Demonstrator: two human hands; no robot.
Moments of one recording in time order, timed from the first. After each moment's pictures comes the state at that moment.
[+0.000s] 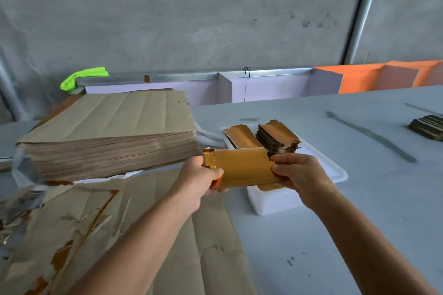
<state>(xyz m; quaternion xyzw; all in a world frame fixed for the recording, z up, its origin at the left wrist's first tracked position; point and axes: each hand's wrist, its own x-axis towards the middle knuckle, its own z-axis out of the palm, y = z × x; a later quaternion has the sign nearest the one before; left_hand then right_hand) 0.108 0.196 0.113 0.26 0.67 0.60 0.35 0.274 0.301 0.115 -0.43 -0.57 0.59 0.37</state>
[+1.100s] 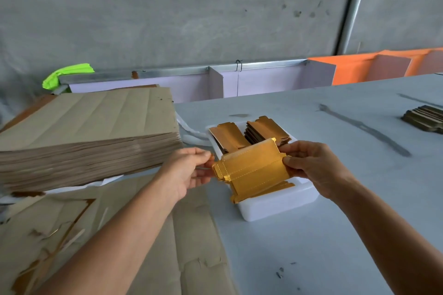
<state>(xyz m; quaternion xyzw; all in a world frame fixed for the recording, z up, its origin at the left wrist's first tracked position) 0.094 0.234 0.120 0.27 0.65 0.59 0.41 0.308 0.359 0.116 -0.39 -0.65 0.55 0.35</state>
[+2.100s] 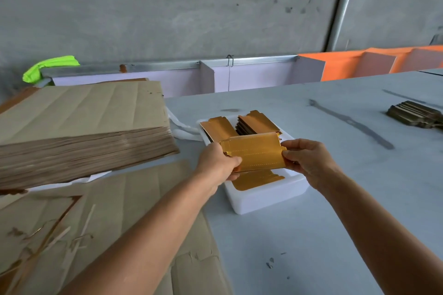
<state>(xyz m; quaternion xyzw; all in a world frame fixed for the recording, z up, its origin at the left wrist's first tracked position) 0.150 0.276 0.110 0.36 0.72 0.48 0.34 0.309 0.377 0.100 -0.48 -0.55 0.56 0.40</state>
